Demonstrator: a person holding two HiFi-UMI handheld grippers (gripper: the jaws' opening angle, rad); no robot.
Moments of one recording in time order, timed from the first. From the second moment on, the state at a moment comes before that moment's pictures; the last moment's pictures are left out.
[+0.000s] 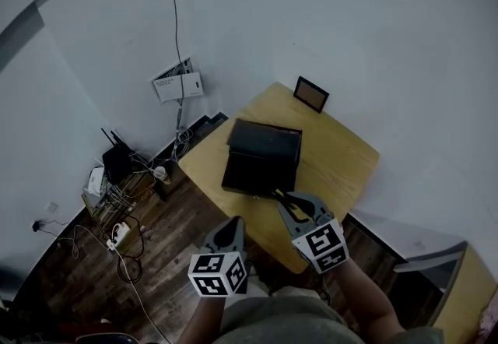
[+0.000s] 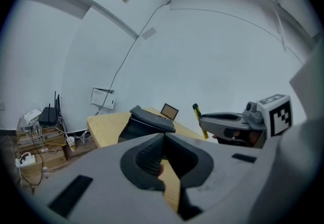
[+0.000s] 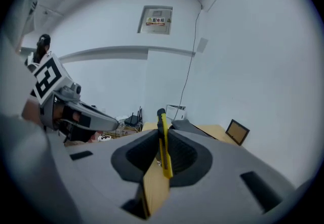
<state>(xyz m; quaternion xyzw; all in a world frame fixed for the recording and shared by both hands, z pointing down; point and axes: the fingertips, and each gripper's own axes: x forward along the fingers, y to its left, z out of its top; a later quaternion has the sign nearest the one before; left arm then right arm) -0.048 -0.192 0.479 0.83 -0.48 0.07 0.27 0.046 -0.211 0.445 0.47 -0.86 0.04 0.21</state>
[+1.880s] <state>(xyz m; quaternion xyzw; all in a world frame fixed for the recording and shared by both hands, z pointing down) 0.023 0.010 0.445 0.82 -0.52 0.04 0.23 0.128 0.023 0.392 0.49 -0.87 0.05 0.06</state>
